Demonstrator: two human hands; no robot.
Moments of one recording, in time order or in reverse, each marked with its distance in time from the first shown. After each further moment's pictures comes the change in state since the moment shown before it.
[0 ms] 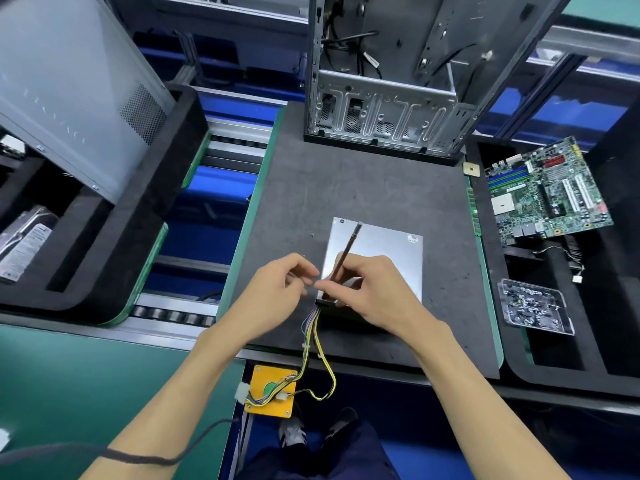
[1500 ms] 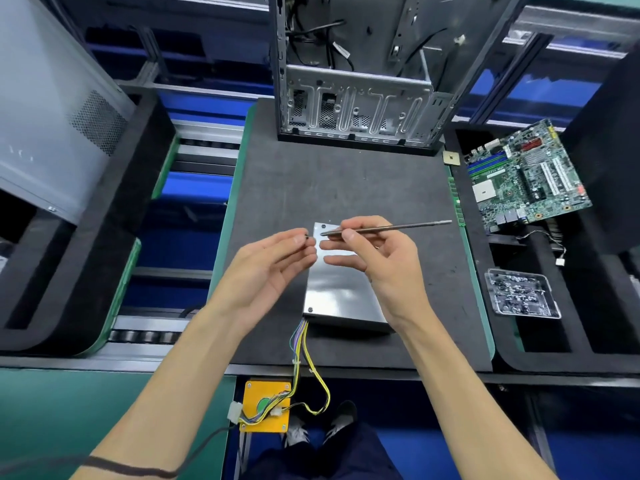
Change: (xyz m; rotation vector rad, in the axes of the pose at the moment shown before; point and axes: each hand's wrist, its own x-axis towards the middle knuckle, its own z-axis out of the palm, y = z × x) left_hand 0.037 0.030 -0.007 -1.203 -0.058 -0.175; right_hand 0.010 -0.019 -0.020 0.874 0.357 0.104
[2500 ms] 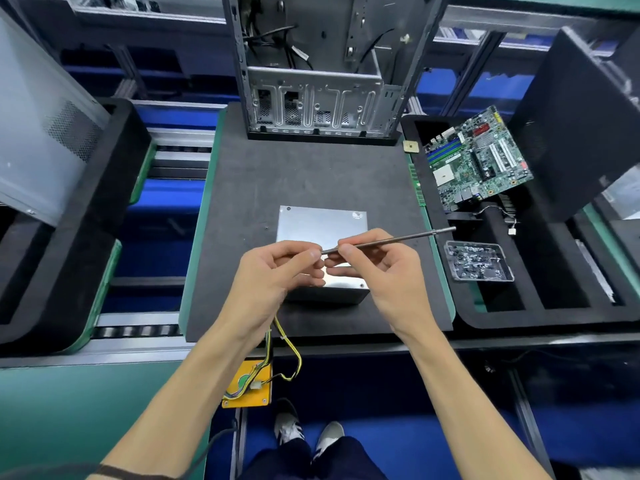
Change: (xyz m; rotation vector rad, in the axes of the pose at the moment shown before) left_hand -0.056 -0.045 0.043 0.375 -0.066 0.156; right_hand -0.074 -0.018 -0.036 -0.119 0.095 -0.079
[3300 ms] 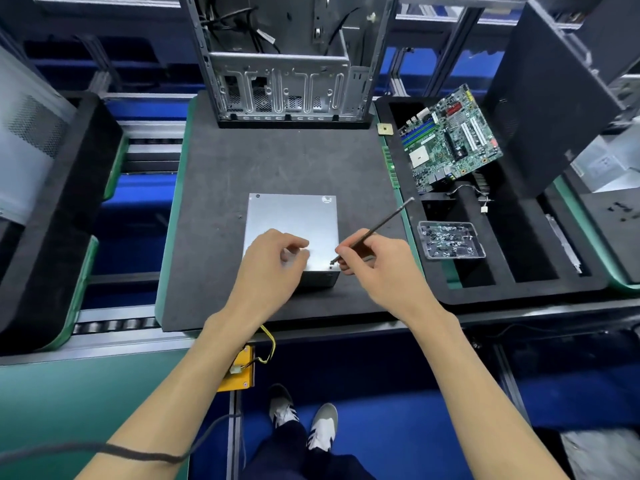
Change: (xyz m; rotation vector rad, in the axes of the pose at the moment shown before) left_hand 0.012 -0.027 0.033 0.997 0.091 0.262; right_hand -0.007 0.005 -0.062 -0.680 -0.046 0.010
